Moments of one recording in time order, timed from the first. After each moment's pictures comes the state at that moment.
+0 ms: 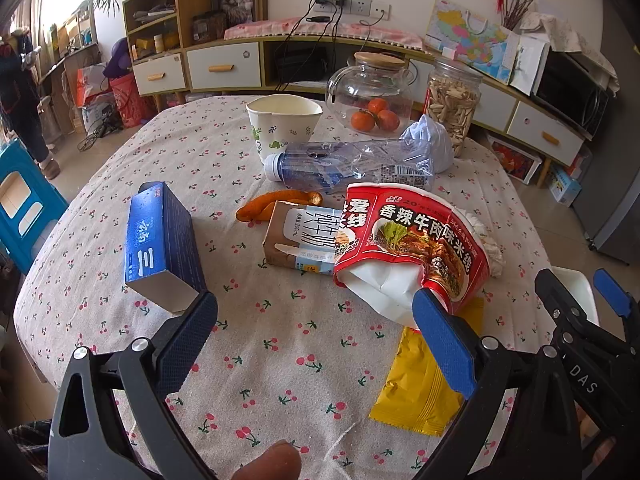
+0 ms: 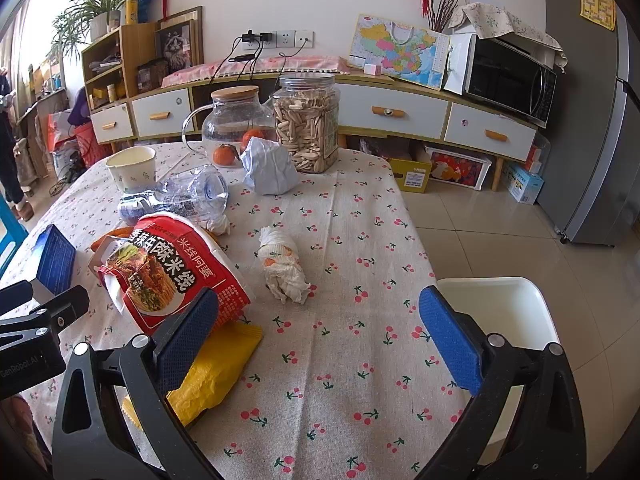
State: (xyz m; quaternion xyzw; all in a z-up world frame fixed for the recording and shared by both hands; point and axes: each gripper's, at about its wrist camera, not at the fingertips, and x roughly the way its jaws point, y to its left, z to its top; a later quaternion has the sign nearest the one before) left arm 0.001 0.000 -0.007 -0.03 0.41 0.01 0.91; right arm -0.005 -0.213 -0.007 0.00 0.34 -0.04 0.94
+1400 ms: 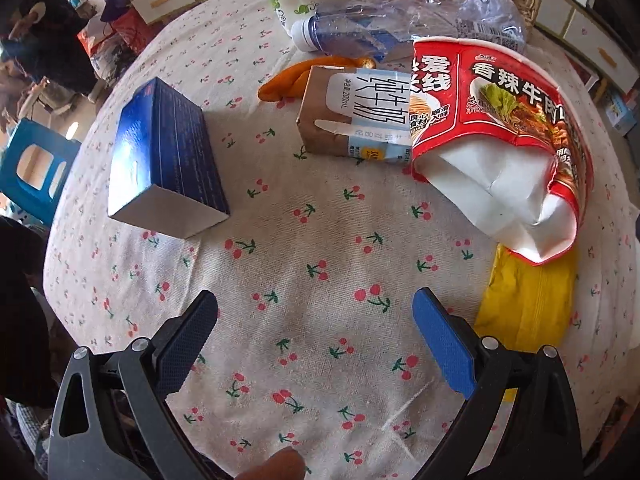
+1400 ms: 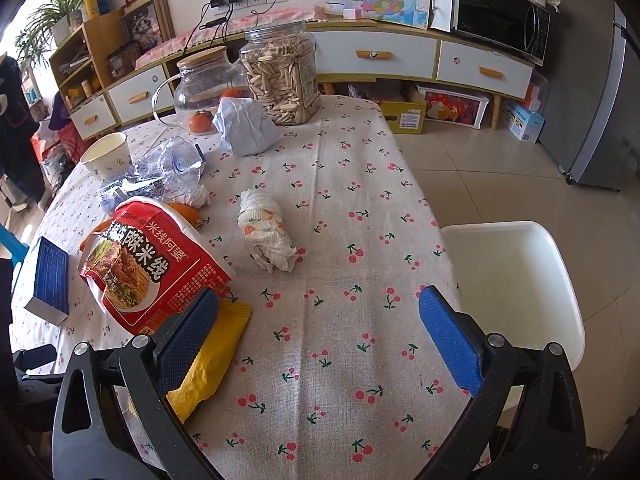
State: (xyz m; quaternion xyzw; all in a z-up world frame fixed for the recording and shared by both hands) left arm 0.028 0.007 -0.067 0.08 0.59 0.09 0.80; right arm 0.017 -0.232 -0.024 0.07 0.43 -0.06 0.90
